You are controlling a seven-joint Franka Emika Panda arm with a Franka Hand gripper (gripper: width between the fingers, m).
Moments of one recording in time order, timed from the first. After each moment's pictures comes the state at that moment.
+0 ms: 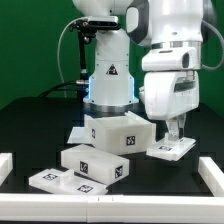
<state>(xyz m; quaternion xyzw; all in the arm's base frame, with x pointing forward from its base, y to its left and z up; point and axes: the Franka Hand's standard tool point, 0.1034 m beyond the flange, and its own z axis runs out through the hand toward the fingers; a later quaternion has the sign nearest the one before) 0.527 0.088 0.066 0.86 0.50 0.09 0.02</state>
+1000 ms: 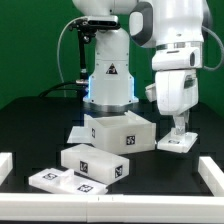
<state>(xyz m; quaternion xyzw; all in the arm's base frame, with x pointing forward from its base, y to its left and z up) 0.480 0.114 0.060 0.82 0.56 0.10 0.02</state>
